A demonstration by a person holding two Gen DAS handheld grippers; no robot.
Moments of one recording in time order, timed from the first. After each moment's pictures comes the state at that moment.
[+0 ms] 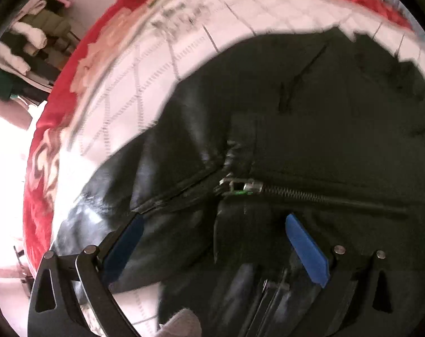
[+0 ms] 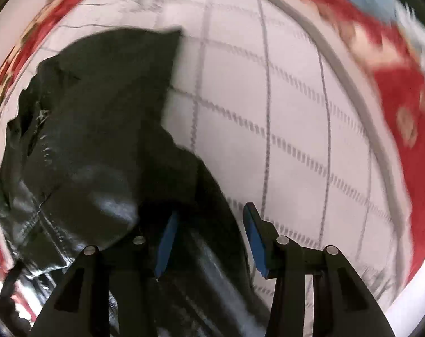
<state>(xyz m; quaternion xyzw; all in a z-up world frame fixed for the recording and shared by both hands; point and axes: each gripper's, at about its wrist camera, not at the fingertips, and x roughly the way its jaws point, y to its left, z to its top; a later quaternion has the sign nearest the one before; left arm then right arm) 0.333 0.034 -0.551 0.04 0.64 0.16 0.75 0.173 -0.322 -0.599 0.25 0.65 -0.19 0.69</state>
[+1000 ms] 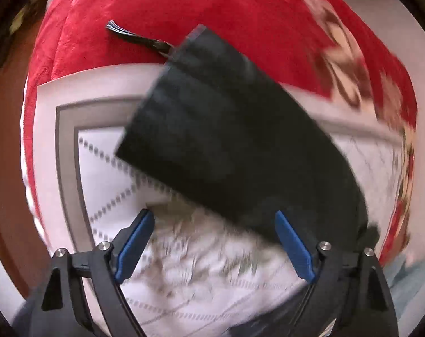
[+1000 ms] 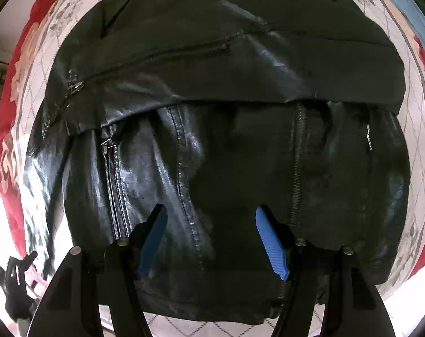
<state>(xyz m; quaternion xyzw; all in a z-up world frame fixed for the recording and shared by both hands) 0.014 0.335 -0.551 -0.57 0.46 0.38 0.57 0.100 -0.072 -0.552 0.11 0.73 -0.01 0.67</state>
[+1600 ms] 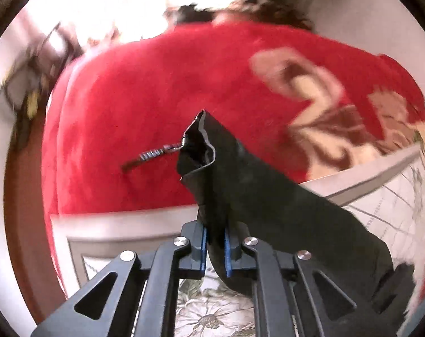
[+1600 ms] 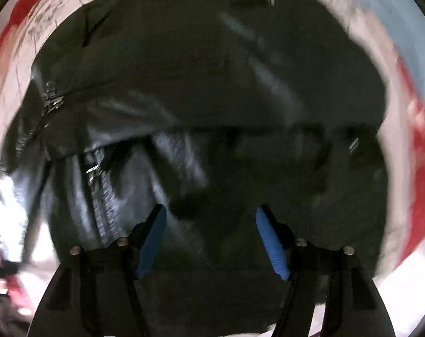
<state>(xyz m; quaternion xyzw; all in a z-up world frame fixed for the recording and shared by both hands) 0.087 0.327 -0.507 -0.34 0.45 0.47 0.68 0.194 -0.014 -0.576 0.01 0.70 -0.10 0.70</state>
